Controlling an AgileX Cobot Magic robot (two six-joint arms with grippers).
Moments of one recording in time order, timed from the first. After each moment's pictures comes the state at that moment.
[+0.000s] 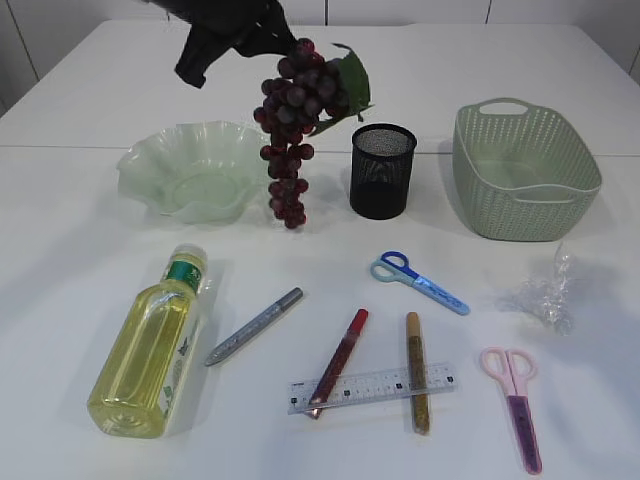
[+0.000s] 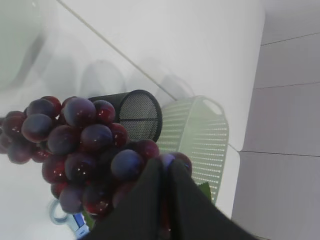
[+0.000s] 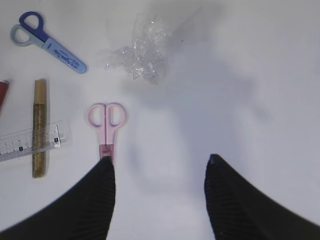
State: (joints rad) left arm -0.49 1.92 -1.76 -0.26 0.54 -0.93; right arm -0.01 1.12 -0.93 0.06 1.01 0.09
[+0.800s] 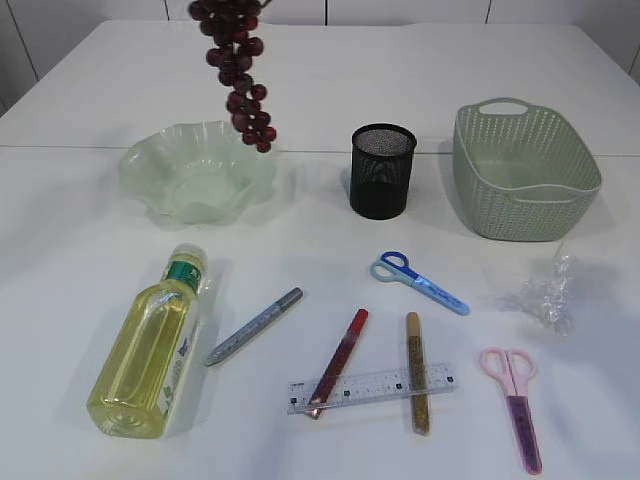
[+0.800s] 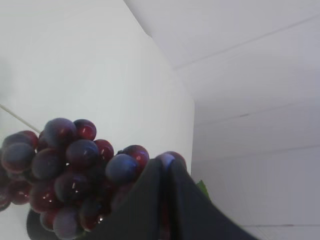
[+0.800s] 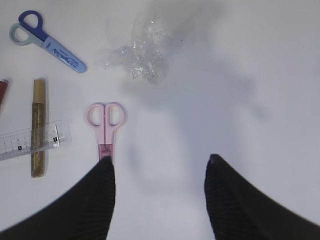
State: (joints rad) left arm -0.37 1.79 -1.76 -0.24 0.38 -0.93; right arm -0.01 1.12 -0.93 0.06 1.01 0.08
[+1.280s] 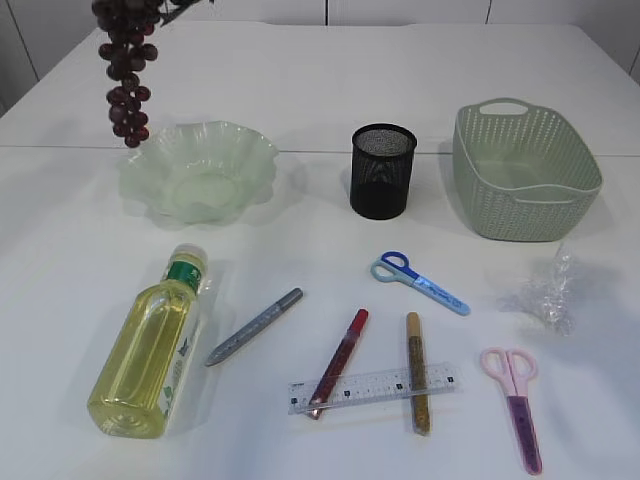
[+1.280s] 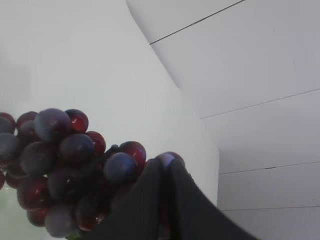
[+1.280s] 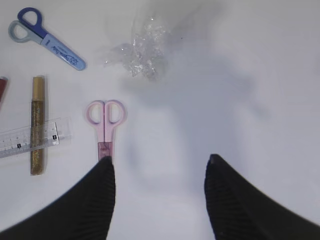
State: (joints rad) left arm -0.22 1.86 -1.76 -0.21 0.33 -0.93; right arm -0.01 1.12 -0.93 0.06 1.02 0.08
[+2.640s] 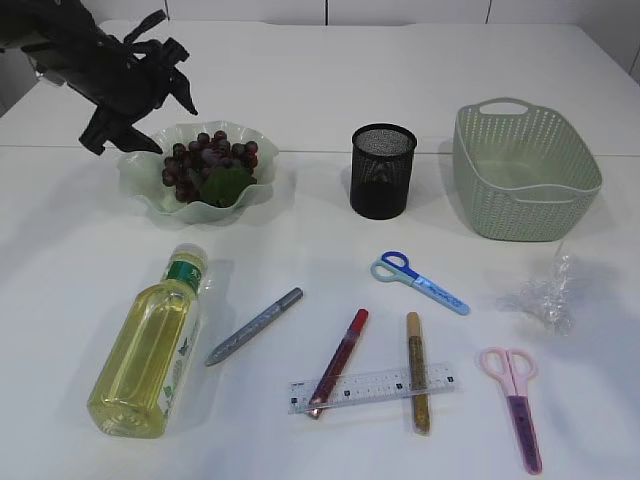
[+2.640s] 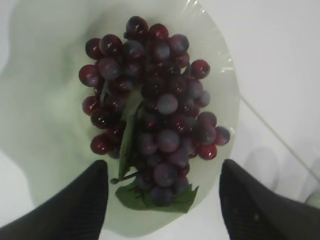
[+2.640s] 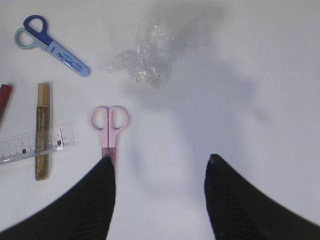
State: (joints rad) left arm -0.22 2.13 -1.76 -0.20 0.60 -0.85; right arm -0.01 1.12 -0.93 0.07 1.00 0.08
